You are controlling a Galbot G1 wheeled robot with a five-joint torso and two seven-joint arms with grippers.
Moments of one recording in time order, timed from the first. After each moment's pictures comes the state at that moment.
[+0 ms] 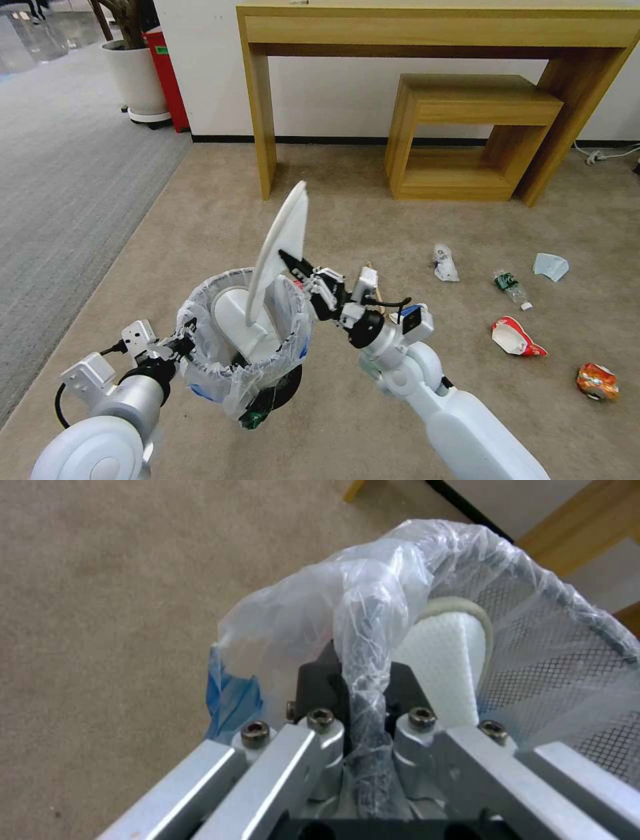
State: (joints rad) left arm 1.57 -1.42 -0.75 -2.44 -0.99 0.67 -0.51; right arm -0.96 1.18 -0.06 1.83 0.93 0.23 -0.65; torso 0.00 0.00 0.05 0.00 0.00
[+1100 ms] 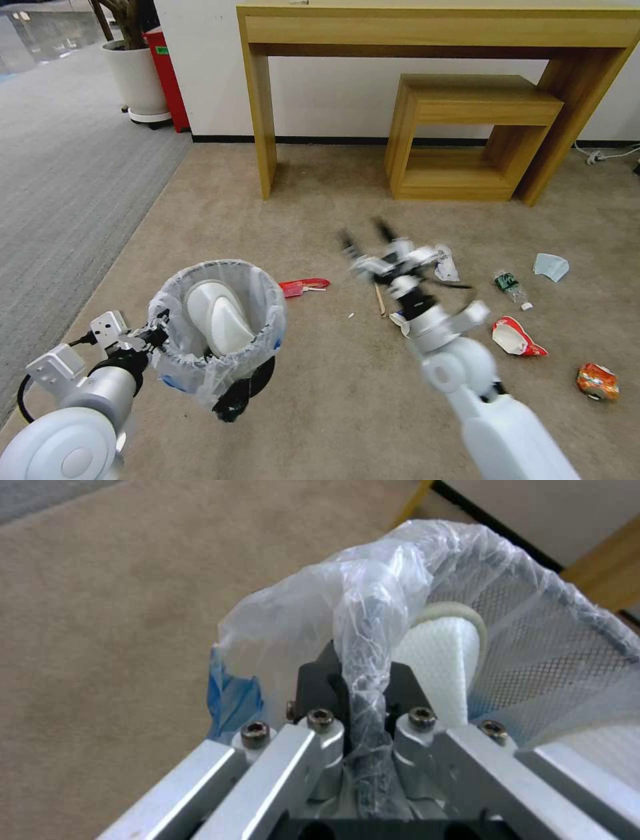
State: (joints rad) left arm 1.52 -1.36 -0.83 -2.37 -0.98 0.65 -0.52; right arm -1.18 1.20 0.45 1.94 0.58 0.21 -0.24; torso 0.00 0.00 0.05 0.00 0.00
